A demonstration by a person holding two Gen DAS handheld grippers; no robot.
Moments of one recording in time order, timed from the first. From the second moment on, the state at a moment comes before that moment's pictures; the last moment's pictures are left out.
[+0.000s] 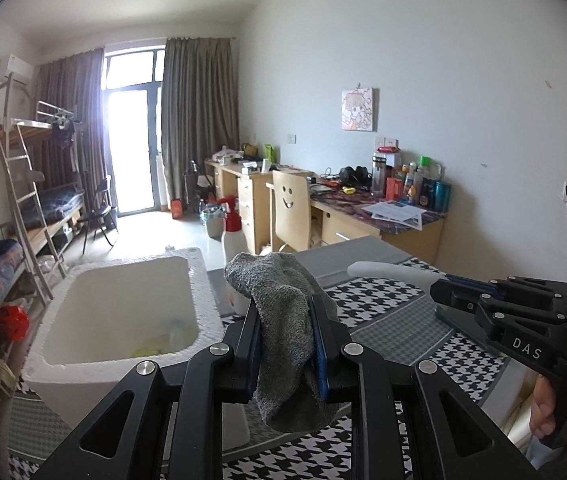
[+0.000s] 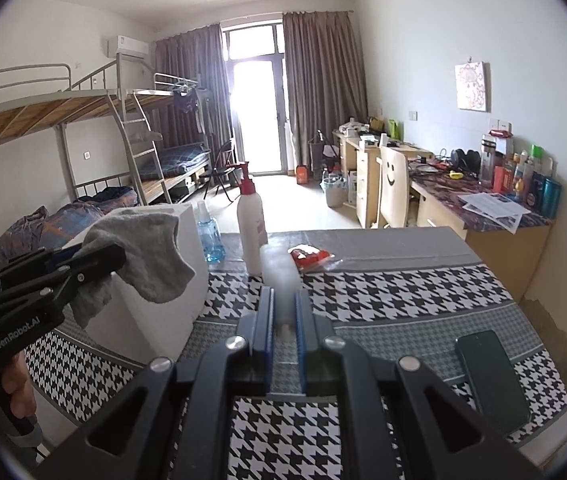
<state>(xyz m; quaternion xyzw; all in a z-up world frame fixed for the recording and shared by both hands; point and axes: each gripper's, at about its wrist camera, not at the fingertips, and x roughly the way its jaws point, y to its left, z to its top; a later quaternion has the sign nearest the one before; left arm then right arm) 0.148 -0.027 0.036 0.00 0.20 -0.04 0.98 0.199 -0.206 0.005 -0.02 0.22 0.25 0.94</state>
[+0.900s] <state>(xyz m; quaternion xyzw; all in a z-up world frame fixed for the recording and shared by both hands) 0.145 0.015 0.051 -0.01 0.17 0.03 0.98 0.208 -0.159 0.024 -0.03 0.20 0.32 0.93</state>
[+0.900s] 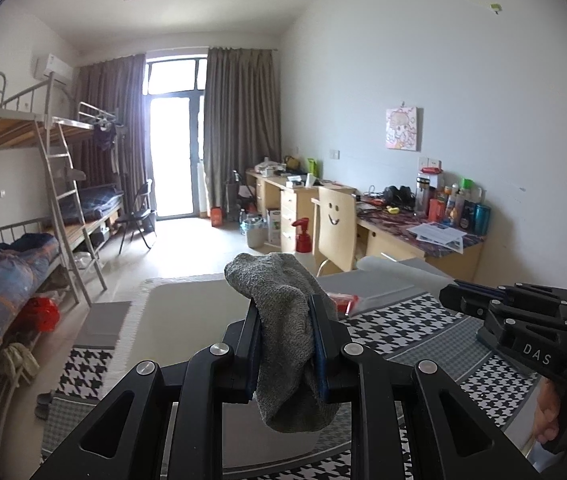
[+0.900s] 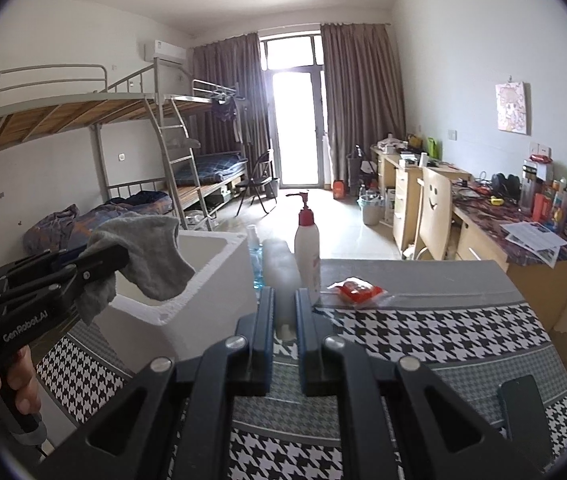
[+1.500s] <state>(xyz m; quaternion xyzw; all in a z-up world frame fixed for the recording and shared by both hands) 0.130 0.046 0.056 -0.02 0.17 0.07 0.98 0.211 -0.127 0.029 -0.03 0.20 0.36 0.91</state>
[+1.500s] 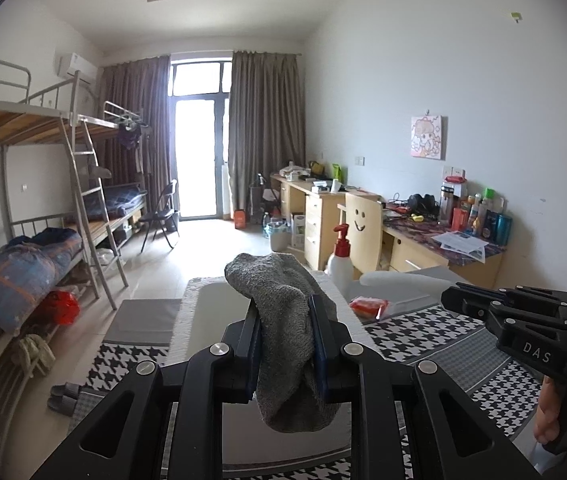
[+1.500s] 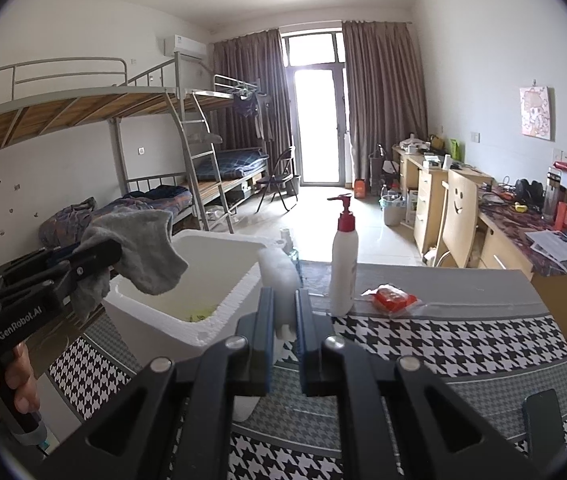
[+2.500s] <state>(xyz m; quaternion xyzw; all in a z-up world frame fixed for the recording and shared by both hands) 0.095 0.094 0.051 -0.04 0.15 0.14 0.98 0.211 -0.056 0.031 -0.05 0.22 0.41 0.89</state>
